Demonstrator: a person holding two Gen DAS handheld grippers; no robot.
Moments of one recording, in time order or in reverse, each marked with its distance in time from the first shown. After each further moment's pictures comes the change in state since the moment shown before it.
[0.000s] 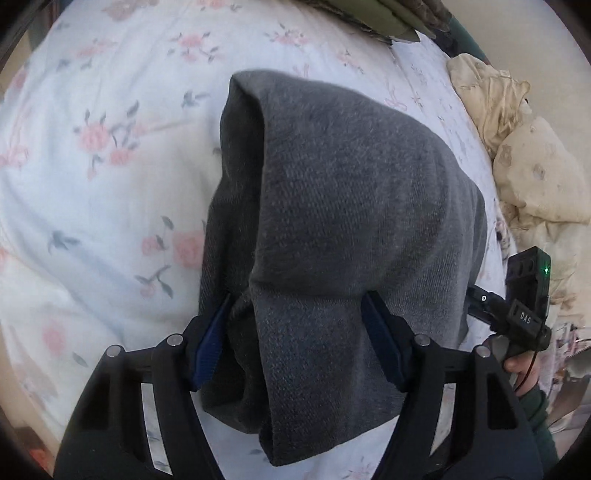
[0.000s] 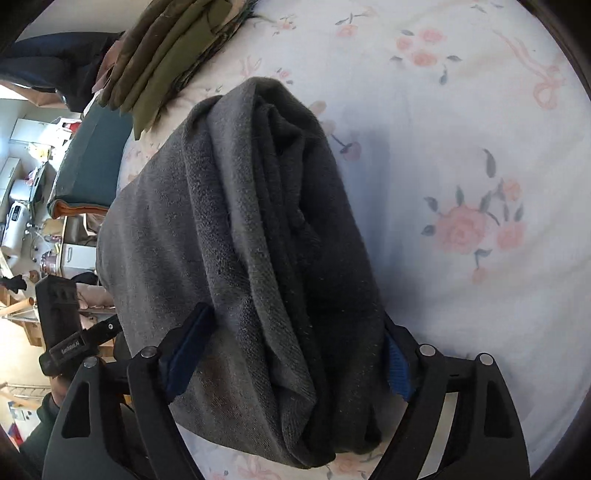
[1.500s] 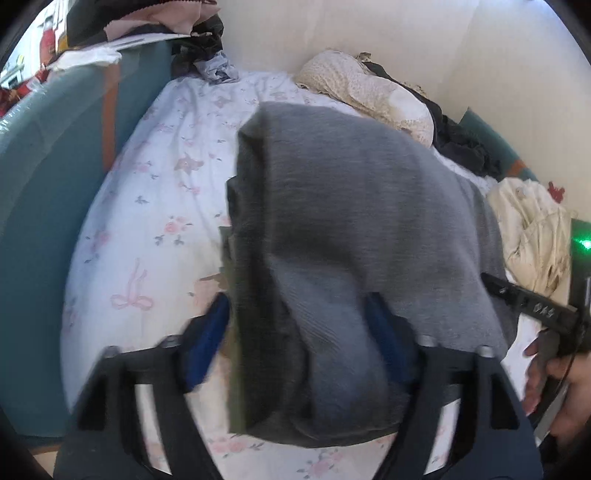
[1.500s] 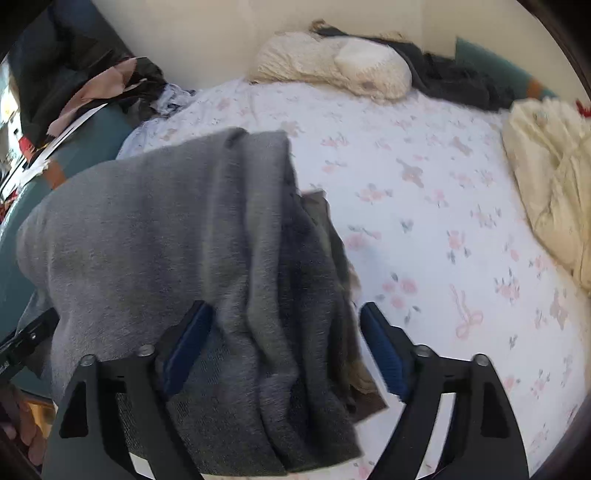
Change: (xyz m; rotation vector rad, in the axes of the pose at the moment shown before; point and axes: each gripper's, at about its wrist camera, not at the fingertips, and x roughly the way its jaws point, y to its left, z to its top) left arm -0.069 -0.051 0.355 0.154 -0.483 0.254; right arm 0.029 0.200 0.372 -0.297 -0.326 -0.441
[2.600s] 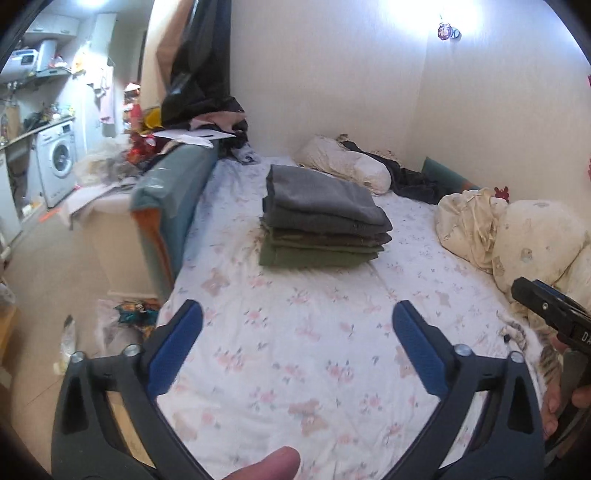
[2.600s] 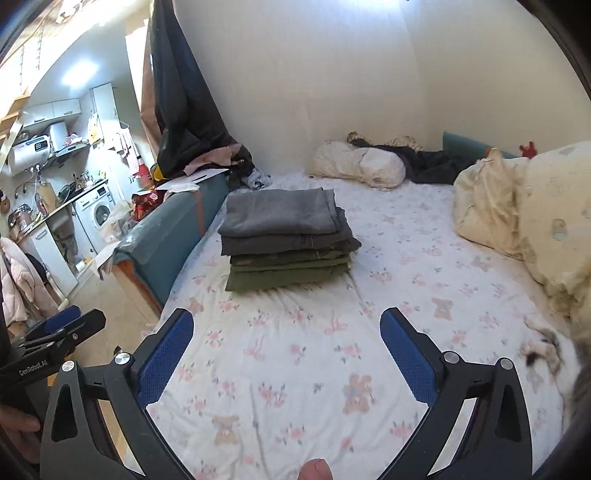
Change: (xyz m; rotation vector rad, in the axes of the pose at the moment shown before) left arm -0.355 -0.058 -0.296 0.027 -0.368 0.065; right arm -0.361 0.027 -0.330 -0.130 -0.448 0.130
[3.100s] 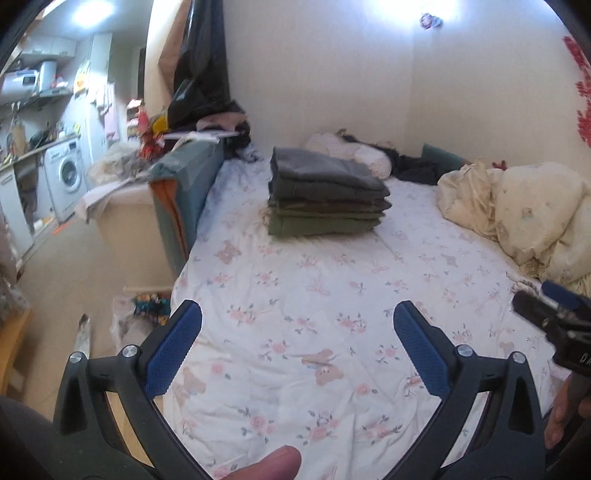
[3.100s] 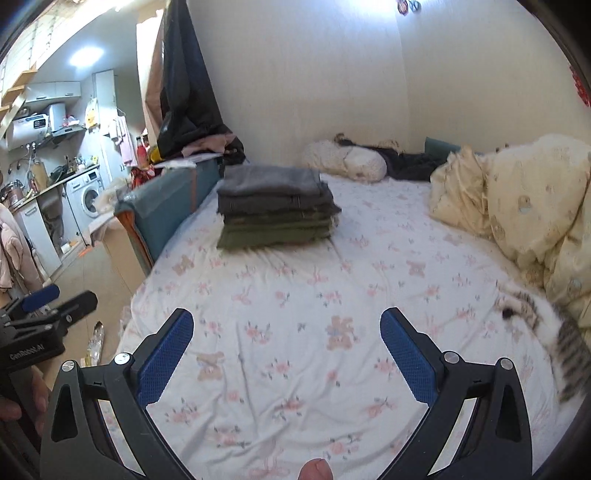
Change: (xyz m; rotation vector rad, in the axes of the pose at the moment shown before) left arm -0.028 -0.009 -0.091 0.088 -0.052 0.041; right arm -0.033 0.010 -0.106 -0.023 -0.007 -0.061
